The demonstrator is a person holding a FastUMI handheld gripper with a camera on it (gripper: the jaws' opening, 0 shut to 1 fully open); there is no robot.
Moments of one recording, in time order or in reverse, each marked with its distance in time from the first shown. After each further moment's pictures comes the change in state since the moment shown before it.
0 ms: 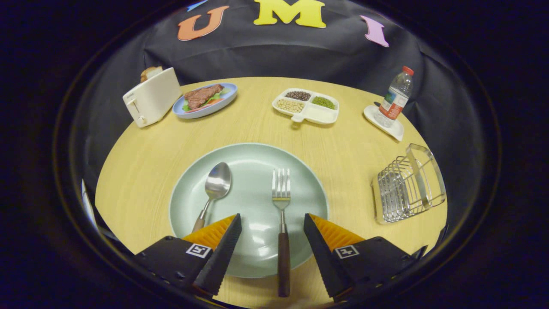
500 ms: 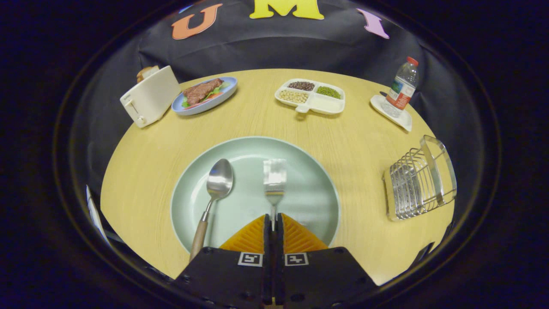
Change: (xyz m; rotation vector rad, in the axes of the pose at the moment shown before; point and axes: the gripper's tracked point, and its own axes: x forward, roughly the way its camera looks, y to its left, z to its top) arm 0.007 0.007 -0.003 0.012 0.048 0.024
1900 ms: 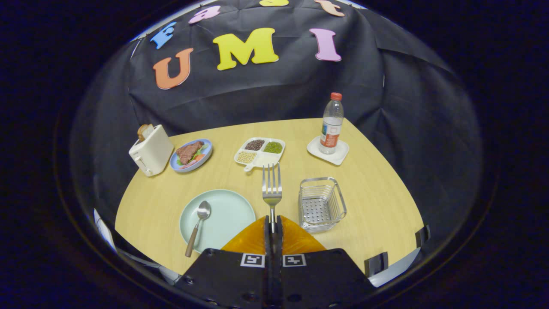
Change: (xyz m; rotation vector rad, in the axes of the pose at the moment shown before) arm -0.149 -0.131 0.031 0.161 -0.291 -0.037
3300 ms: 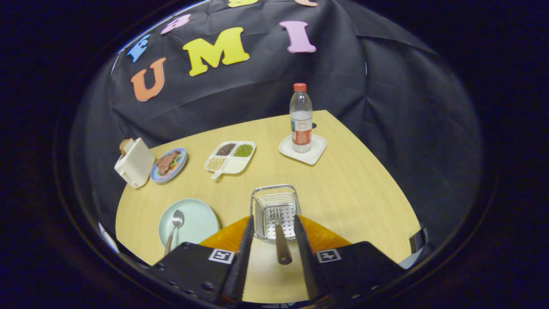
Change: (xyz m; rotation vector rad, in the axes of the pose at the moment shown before) arm 0.021 -0.061 0.021 0.081 -0.024 -0.007
